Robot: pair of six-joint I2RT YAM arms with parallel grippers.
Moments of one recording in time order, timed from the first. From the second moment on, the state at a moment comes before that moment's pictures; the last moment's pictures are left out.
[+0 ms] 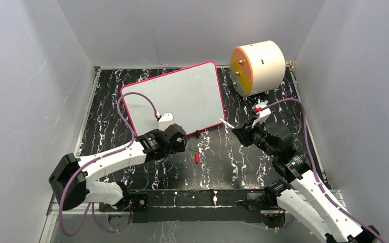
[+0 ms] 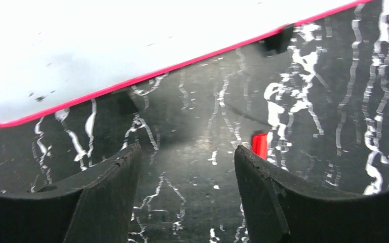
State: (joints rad) left arm -0.95 1.29 0.86 -0.57 -0.48 -0.85; right arm 0.56 0.60 0.61 -0.29 -0.11 0.21
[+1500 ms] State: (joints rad) left arm -0.83 1.49 0.75 -0.35 -0.53 -0.94; right arm 0.56 0.60 0.61 -0.28 -0.11 0.21
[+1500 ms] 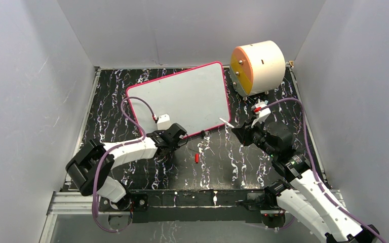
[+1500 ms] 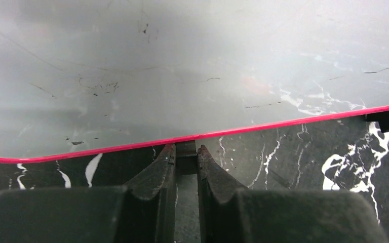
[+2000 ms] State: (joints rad) left arm -0.94 1.54 0.79 -0.34 -0.55 -1.01; right arm 0.56 0.60 0.61 -0.28 -0.11 0.21
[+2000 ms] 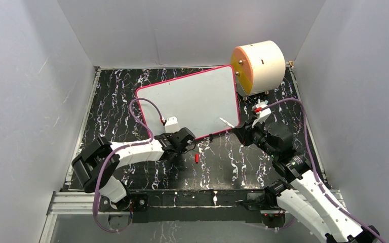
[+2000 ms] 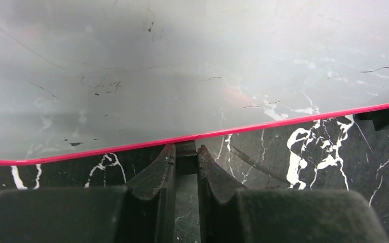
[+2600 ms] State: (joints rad) left arm -0.99 1.55 0.81 -0.35 -0.52 -1.05; right arm 0.56 0.62 0.61 -0.29 -0.11 0.20
